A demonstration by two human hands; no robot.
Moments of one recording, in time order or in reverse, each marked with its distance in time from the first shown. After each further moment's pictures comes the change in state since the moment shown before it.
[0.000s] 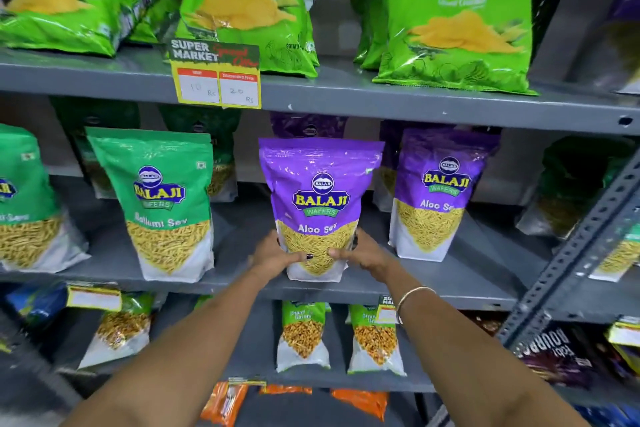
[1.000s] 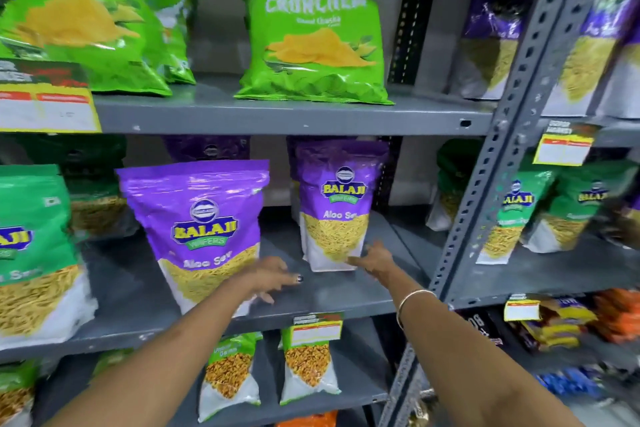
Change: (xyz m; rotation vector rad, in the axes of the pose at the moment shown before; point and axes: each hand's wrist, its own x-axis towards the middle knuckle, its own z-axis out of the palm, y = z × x) left_hand -0.013 0.087 0.131 0.287 -0.537 -0.077; right_hand -0.038 0.041 -0.184 -0.305 0.456 0.296
